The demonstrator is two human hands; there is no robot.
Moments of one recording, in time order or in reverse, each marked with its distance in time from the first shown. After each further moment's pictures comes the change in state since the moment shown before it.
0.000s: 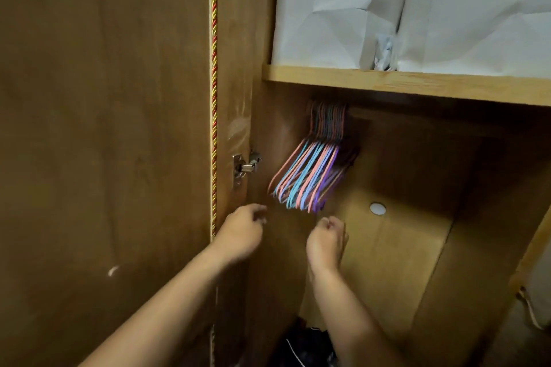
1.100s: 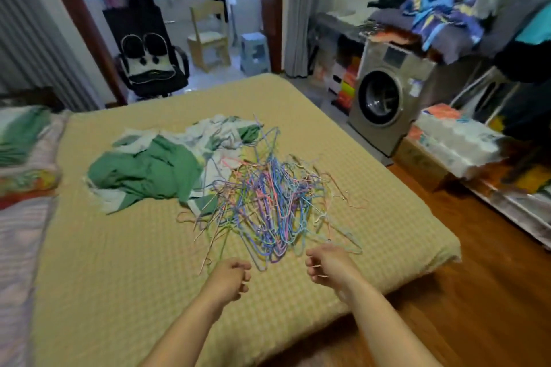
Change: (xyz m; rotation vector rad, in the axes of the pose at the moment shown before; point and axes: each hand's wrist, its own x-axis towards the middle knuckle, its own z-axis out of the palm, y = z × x) left_hand -1.064 -0.120 0.092 -0.727 1.801 -1.377; right_hand -0.880 0.197 -0.329 -0.834 -2.687 -0.031
